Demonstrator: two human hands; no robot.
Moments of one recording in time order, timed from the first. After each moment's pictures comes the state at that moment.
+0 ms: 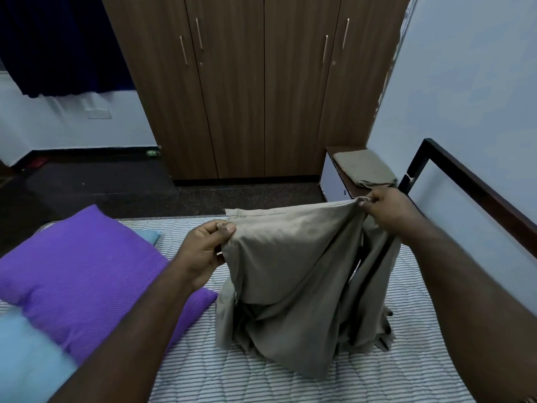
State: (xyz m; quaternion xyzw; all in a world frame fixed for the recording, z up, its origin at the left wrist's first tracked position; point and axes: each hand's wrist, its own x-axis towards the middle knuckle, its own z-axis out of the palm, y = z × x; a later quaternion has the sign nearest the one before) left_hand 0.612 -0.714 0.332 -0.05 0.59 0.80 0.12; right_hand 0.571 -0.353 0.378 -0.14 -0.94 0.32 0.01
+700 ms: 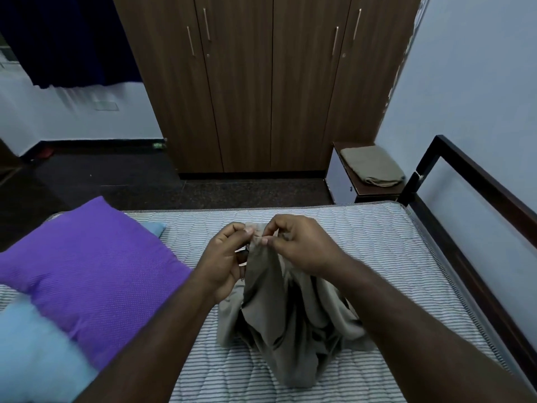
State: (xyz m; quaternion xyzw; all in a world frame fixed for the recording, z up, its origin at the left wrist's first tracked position) left_hand 0.636 -0.689 0.332 -0.05 0.55 0.82 0.15; right_hand 0.627 -0.510 0.371 0.15 -0.89 0.43 -0.04
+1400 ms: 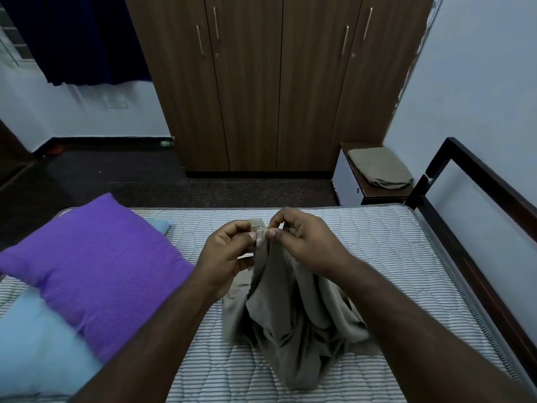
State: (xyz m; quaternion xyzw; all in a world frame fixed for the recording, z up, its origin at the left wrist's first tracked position) left_hand 0.639 -0.690 0.338 -0.04 0.58 0.81 0.08; right_hand 0.620 -0.508 0.363 0.18 -0.86 0.48 -0.01
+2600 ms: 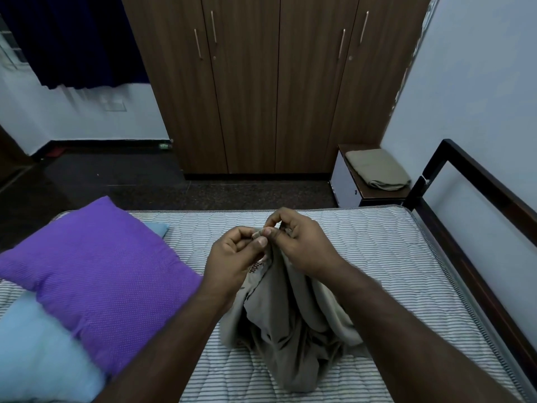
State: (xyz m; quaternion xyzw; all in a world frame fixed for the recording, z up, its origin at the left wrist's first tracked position) left_hand 0.647 -0.669 0.330 -0.04 0.59 0.81 0.01; right_hand 0.617 -0.512 0.357 0.16 -0.85 0.50 0.02
